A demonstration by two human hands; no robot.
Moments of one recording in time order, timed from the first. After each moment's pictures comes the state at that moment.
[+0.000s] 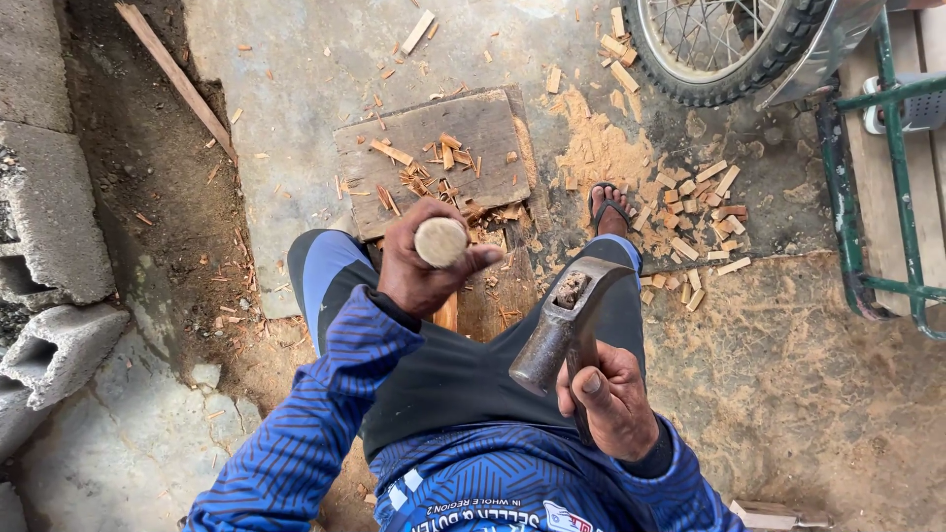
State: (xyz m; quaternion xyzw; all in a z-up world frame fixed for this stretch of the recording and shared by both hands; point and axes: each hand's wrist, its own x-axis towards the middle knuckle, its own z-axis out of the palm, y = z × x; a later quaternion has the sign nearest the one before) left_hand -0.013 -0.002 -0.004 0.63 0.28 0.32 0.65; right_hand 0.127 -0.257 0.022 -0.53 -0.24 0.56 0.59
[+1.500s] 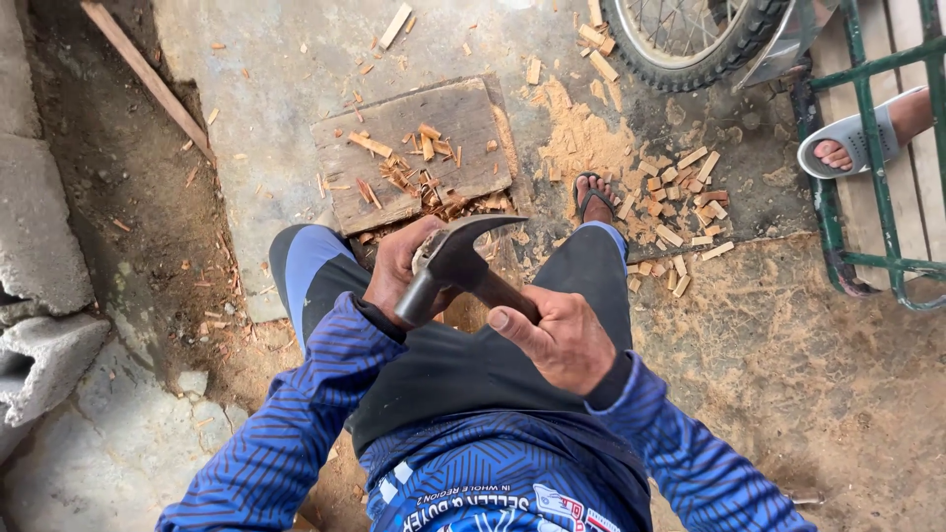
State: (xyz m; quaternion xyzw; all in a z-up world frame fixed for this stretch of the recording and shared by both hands) left_hand -0.031 -0.007 0.002 0.74 0.18 0.27 0.59; right_hand 0.131 -0.180 0.076 -0.71 -0.38 0.49 0.34
